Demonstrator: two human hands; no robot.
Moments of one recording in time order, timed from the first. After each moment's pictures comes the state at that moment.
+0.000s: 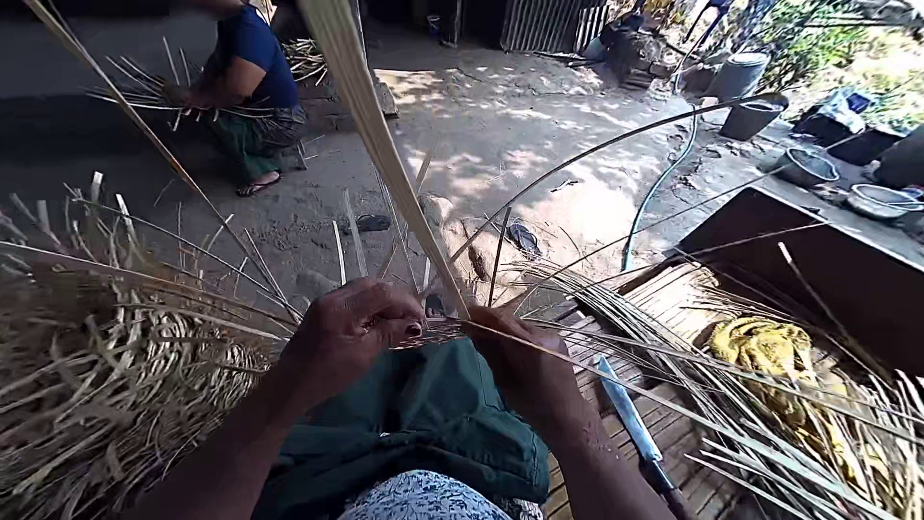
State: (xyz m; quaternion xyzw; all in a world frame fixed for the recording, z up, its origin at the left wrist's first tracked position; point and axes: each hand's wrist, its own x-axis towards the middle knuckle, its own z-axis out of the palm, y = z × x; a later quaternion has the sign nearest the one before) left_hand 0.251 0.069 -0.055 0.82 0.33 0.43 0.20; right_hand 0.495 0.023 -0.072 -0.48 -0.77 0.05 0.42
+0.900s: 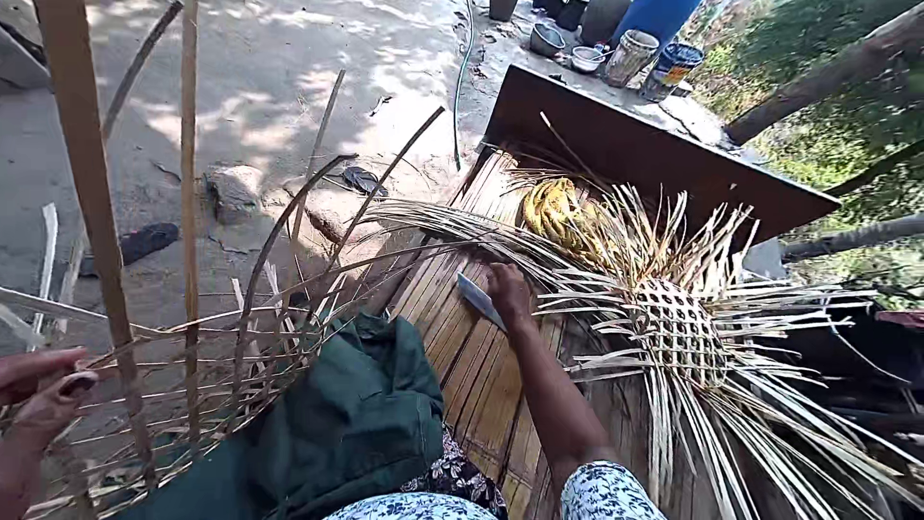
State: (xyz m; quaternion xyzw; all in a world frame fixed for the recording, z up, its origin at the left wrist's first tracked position) left_hand 0.222 0.173 -0.143 0.78 0.33 0.41 0.34; right_hand 0.762 -0.013 -0.262 -0.90 -0.35 0.10 0.23
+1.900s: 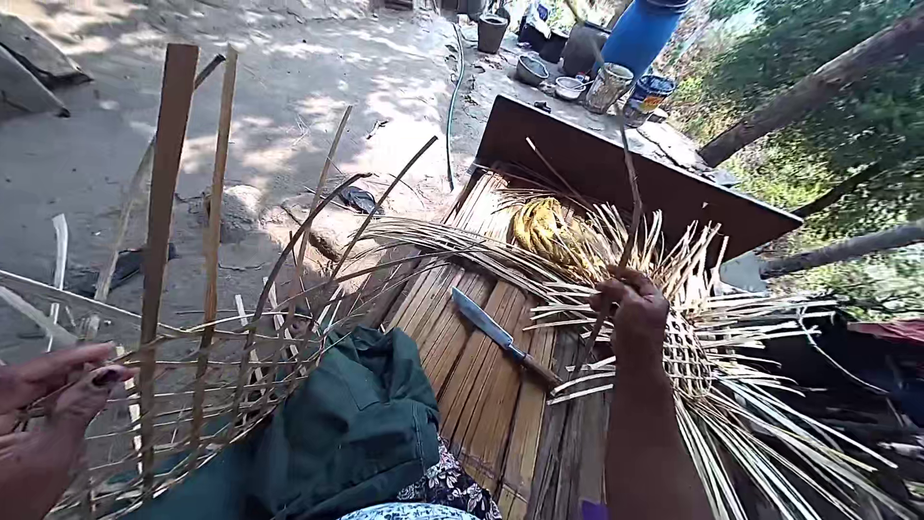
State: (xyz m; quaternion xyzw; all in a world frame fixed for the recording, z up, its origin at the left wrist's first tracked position) left_hand 0.236 0.171 -0.141 0.79 0.36 0.39 0.30; right_hand 0.780 -0.127 -0.113 -0.77 -0.15 0.04 0.62
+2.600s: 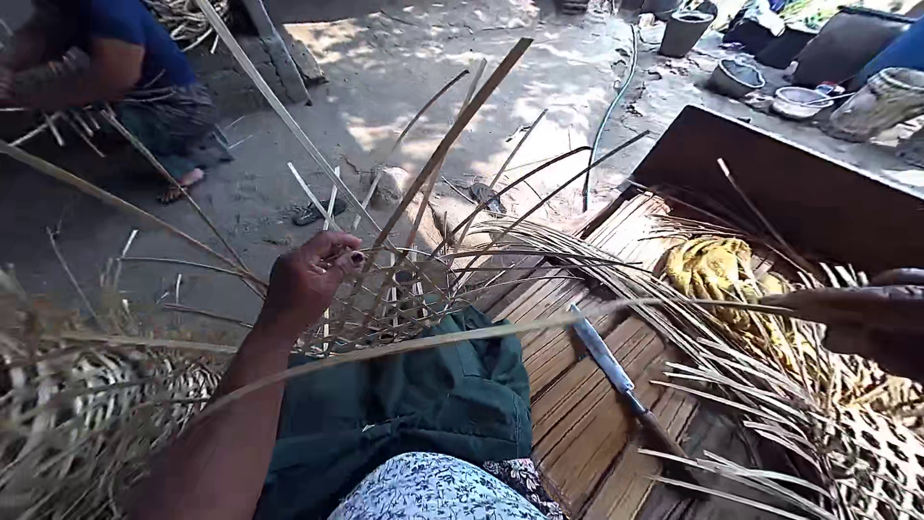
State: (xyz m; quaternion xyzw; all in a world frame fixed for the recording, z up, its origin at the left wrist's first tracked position) left_hand 0.263 0.167 -0.109 0.79 0.43 0.37 0.22; right_hand 0.732 -0.085 0.034 -0.60 -0.73 0.15 0.28
